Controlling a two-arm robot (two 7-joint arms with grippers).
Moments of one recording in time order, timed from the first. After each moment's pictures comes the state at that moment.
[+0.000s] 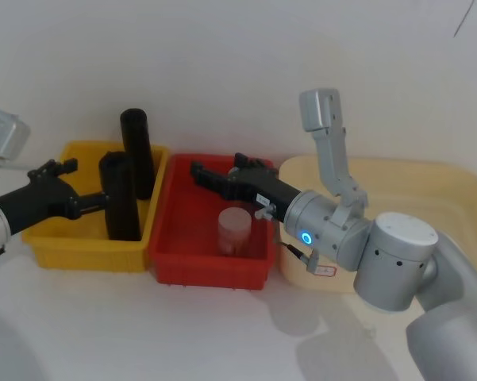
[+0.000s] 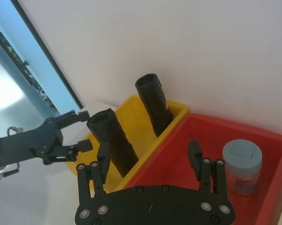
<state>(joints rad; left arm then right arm) -0.39 0.54 0.29 -1.34 -0.44 0.12 -0.56 0.44 0.14 -0.46 -1.43 0.55 0.40 0.24</state>
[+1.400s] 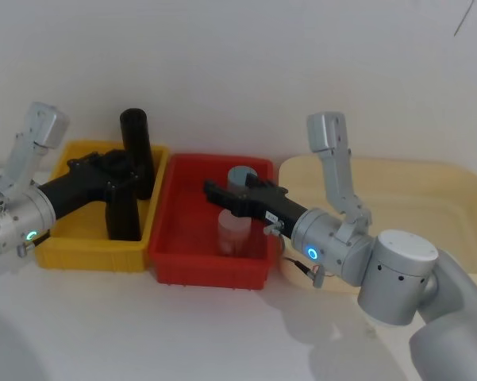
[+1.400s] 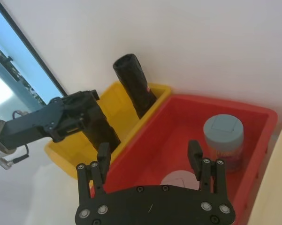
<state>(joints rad) -0.54 0.41 0.37 -1.13 -0.44 0.02 -0.55 0.43 0.16 -0.47 -1.37 0.58 0.37 0.22</state>
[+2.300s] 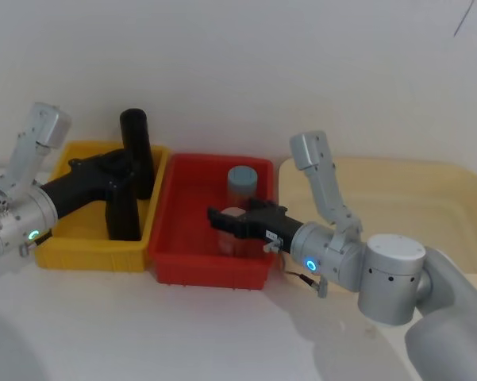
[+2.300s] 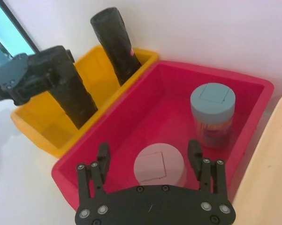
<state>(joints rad) -0.54 0.41 0.37 -1.12 -0.43 0.02 -0.55 0.48 0.17 -0.52 -1.26 0.52 0.39 0.25</state>
